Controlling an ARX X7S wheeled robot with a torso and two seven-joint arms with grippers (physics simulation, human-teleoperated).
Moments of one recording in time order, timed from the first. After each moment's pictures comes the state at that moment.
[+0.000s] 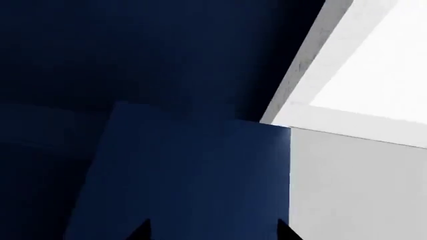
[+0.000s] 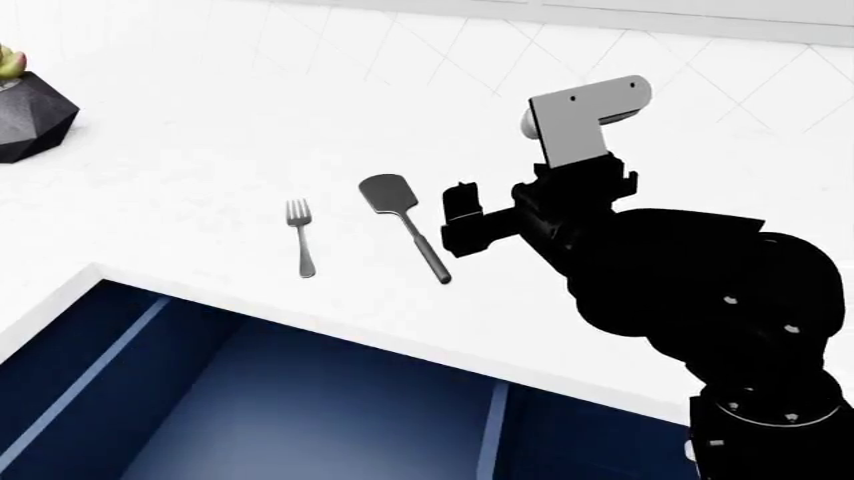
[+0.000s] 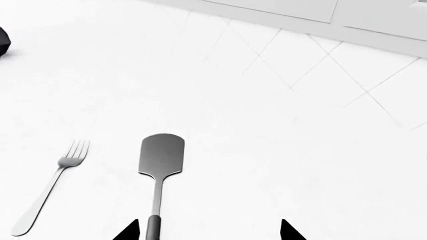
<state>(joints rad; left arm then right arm) 0.78 0.00 -0.79 -0.09 -2.04 -0.51 0.52 1.04 0.29 -0.31 -0.20 0.99 1.29 0.54</state>
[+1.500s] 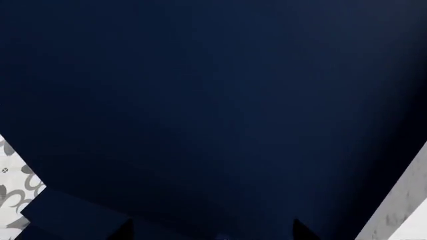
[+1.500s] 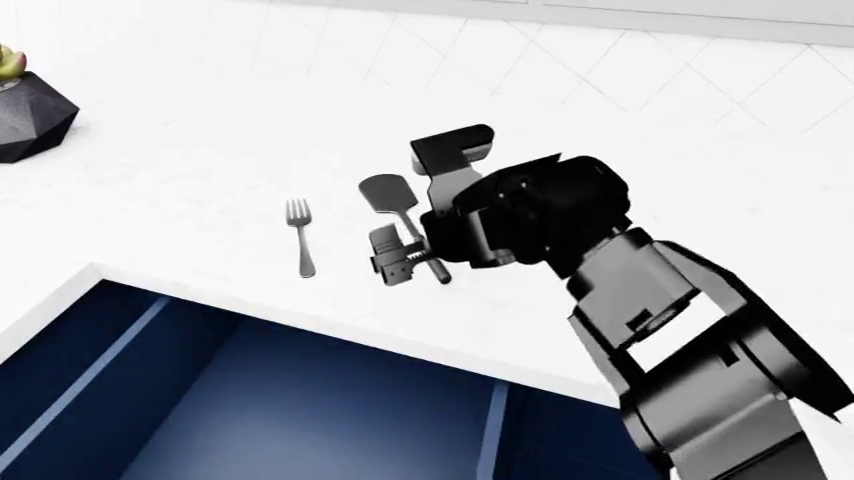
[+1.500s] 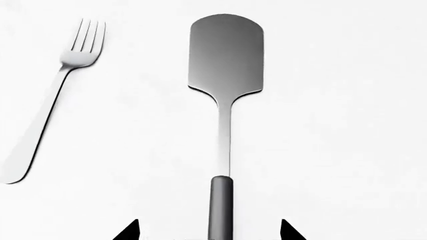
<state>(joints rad) 0.72 -0.05 -0.62 -0.35 -2.24 -0.06 0.49 1.46 0.01 -1.00 0.91 1.14 0.98 0.17</state>
